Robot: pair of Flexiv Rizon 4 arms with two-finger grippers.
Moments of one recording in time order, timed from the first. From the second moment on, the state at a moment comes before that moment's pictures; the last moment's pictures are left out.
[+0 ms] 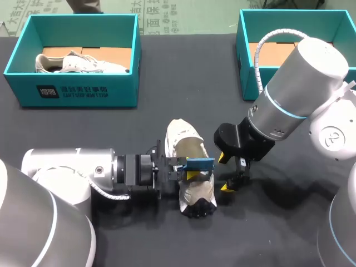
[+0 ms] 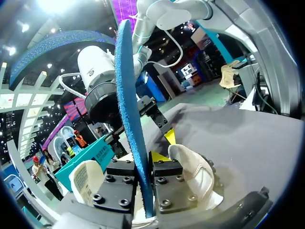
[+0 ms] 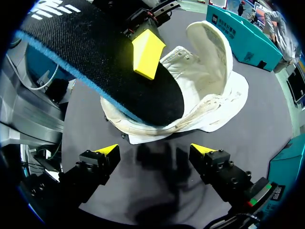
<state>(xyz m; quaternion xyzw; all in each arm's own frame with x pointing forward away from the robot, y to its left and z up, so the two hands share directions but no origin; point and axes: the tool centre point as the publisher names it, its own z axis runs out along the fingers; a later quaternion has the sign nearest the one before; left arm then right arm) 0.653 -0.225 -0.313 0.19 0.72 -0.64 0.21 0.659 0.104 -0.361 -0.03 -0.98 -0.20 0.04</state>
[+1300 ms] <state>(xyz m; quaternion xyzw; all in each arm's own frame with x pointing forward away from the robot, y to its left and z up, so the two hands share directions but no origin) 0.670 -0.220 -0.346 0.20 0.75 -0.59 0.23 0.659 0.104 -0.361 -0.03 -0.98 -0.20 0.04</state>
